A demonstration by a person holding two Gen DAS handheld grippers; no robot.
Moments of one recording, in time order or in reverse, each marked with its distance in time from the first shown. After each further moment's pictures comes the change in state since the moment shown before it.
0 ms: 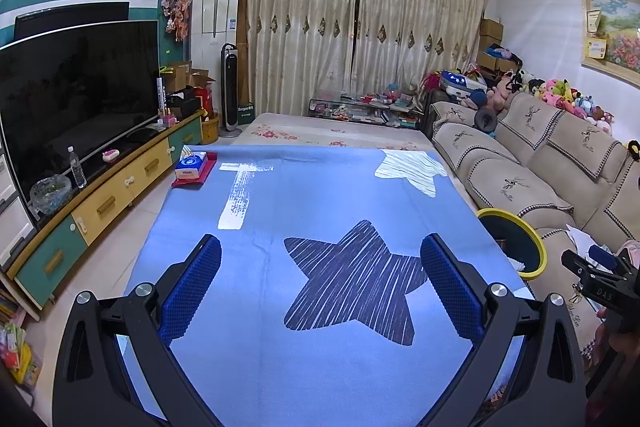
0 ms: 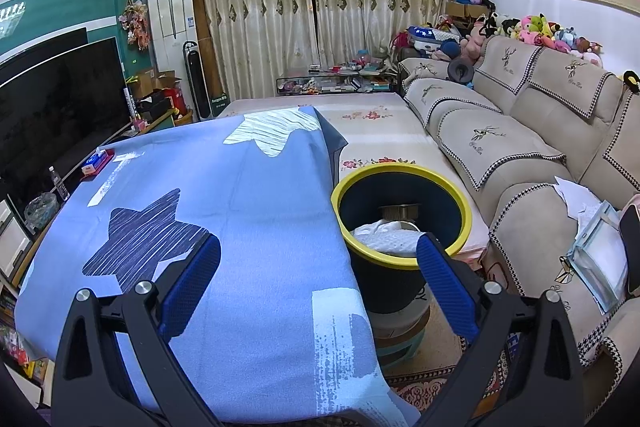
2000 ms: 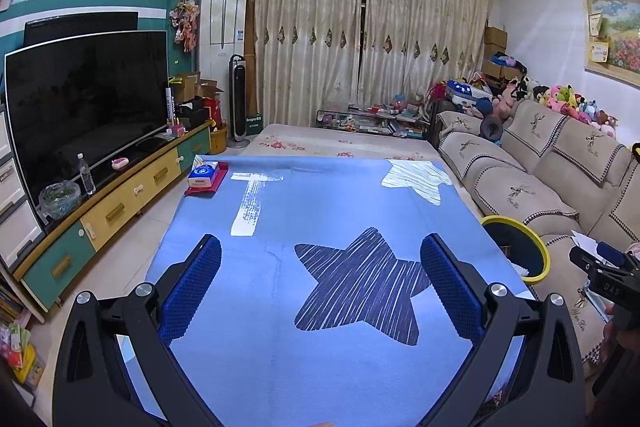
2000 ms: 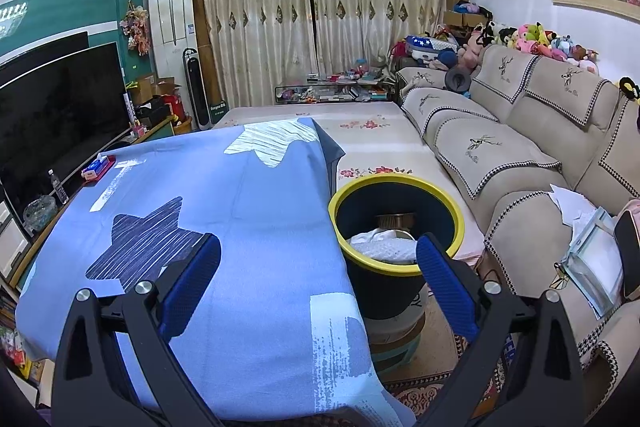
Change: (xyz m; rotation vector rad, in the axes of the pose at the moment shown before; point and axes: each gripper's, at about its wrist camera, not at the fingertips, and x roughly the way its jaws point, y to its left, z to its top) left arm -0.019 0.004 0.000 -0.001 -0.041 0.029; right arm -0.016 -0.004 0.009 -0.006 -0.026 -0.007
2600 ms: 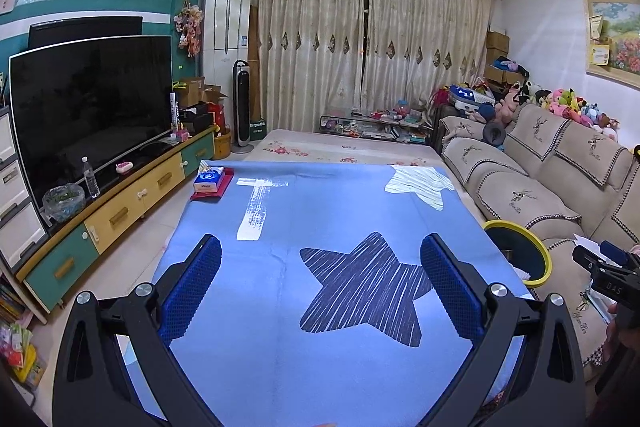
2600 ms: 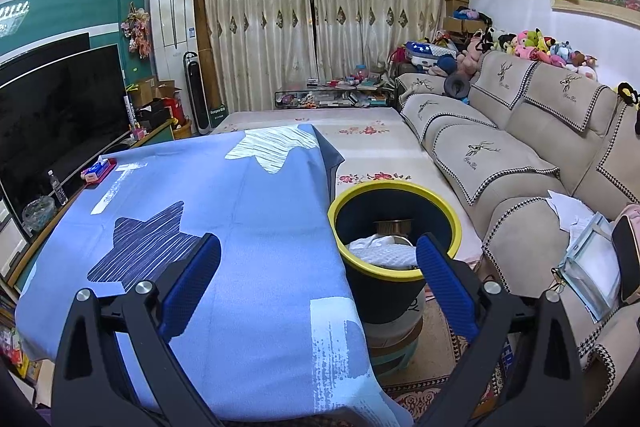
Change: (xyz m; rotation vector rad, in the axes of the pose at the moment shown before) left arm -0.011 0.006 0.005 0.001 -0.020 0.010; right arm -0.007 0.001 0.005 -0.008 -0.017 -0.005
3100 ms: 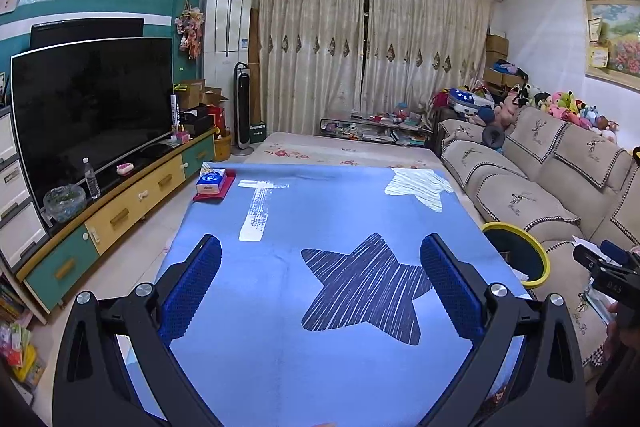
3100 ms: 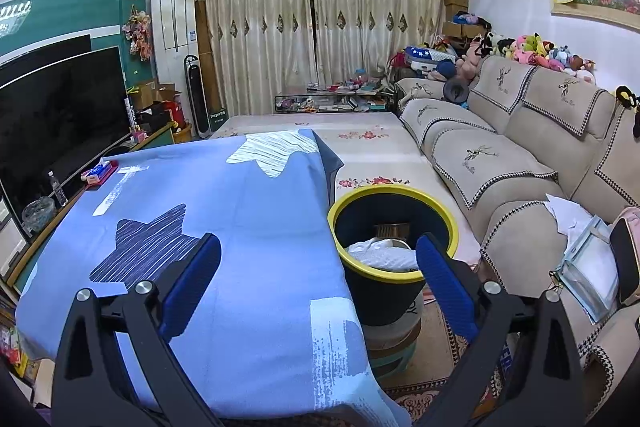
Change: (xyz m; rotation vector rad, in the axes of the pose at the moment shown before) left arm -0.014 0.006 -0.006 -0.004 -0.015 0.000; right arm -0.006 0.002 0.001 -0.003 -0.013 -0.004
